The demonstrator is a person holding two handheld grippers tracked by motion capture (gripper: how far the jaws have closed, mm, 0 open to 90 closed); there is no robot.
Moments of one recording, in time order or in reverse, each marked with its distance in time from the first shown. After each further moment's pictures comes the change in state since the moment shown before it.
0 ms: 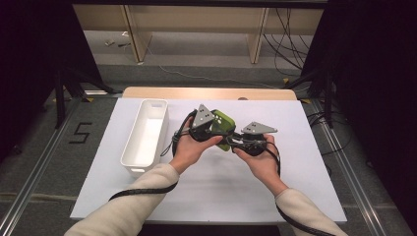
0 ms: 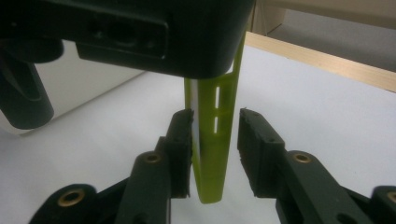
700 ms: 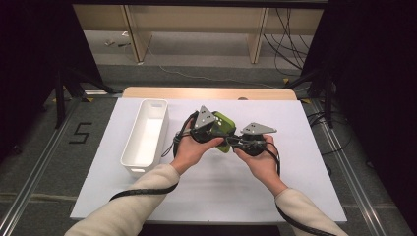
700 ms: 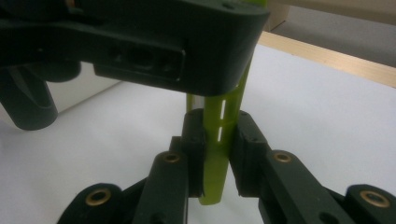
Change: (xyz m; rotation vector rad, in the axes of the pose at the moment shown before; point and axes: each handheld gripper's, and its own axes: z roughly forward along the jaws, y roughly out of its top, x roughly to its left) left arm -0.002 -0.004 0.003 0.026 0.005 0.005; right arm 0.000 -0.001 0.001 0.013 0.010 -0.007
